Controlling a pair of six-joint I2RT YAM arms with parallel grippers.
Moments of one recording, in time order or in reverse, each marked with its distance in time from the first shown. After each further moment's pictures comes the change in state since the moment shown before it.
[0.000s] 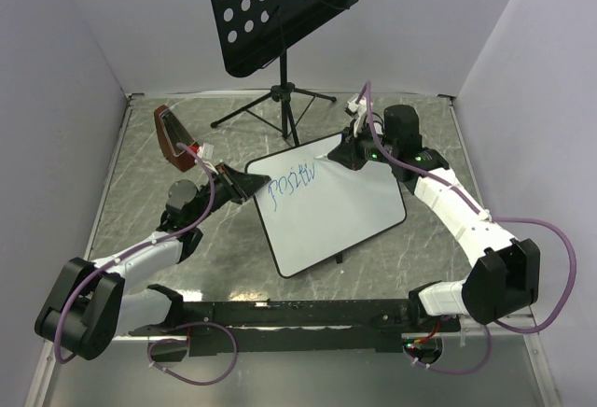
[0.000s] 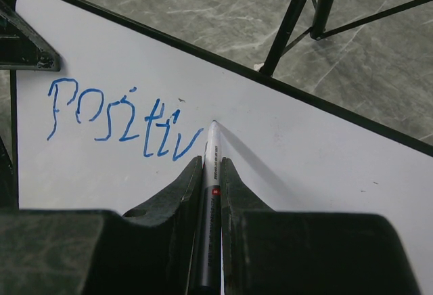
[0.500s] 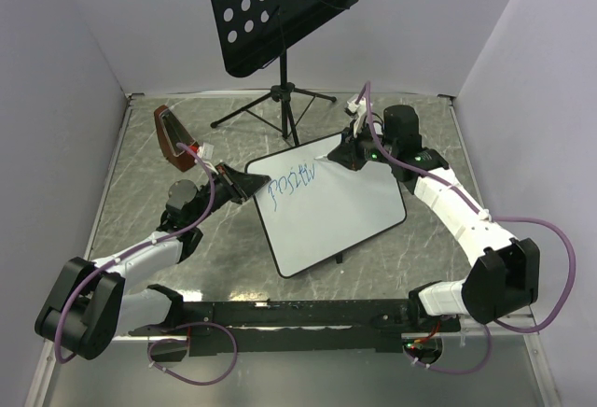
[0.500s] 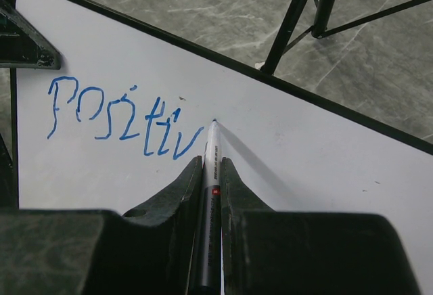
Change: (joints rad) left arm 0.000 0.002 0.000 0.001 0.000 -0.001; right arm 0.000 0.003 -0.002 0.000 -0.004 -0.002
